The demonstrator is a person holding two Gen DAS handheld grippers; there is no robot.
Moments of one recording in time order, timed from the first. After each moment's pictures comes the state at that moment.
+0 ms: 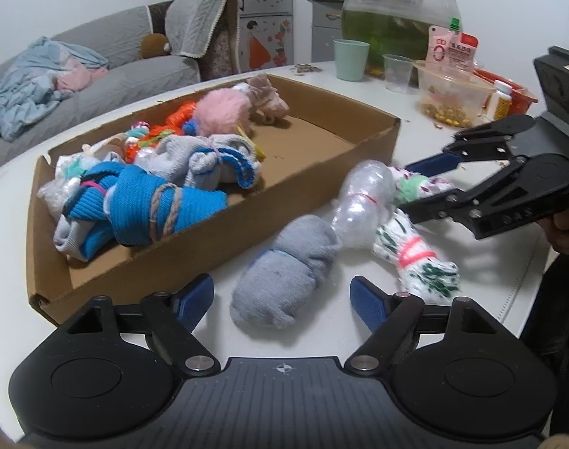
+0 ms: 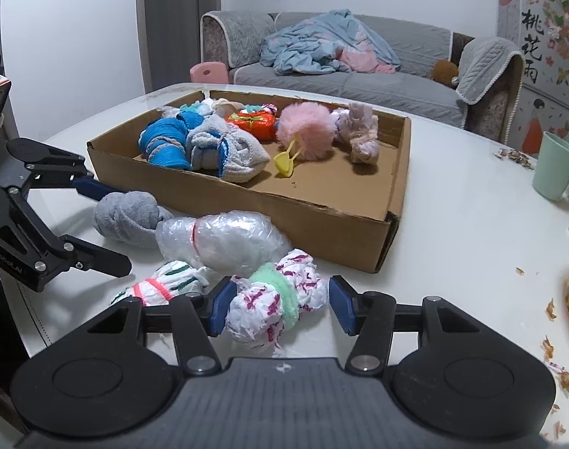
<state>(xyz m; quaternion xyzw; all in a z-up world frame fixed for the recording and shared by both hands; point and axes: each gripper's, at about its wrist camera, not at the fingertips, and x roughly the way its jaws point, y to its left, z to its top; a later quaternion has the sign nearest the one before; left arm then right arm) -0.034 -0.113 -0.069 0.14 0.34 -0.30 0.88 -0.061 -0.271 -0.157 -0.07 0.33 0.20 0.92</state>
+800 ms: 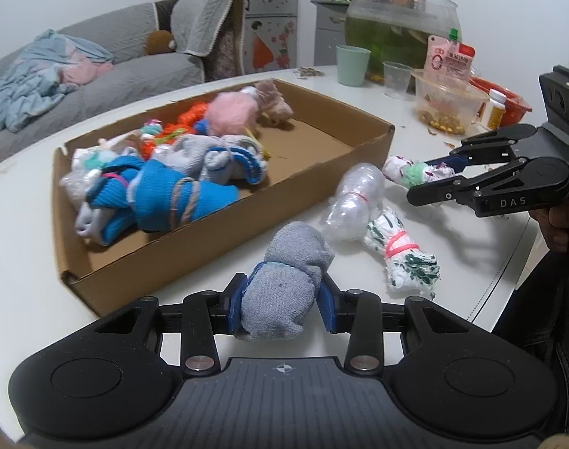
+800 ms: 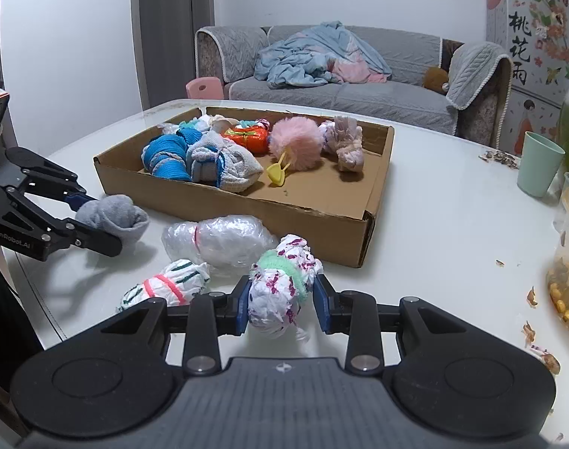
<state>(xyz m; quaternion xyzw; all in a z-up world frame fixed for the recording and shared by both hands) -0.051 -0.091 -0.052 0.12 0.35 -0.30 0.88 -0.074 -0.285 -0.147 -0.05 0.31 0.20 0.93</state>
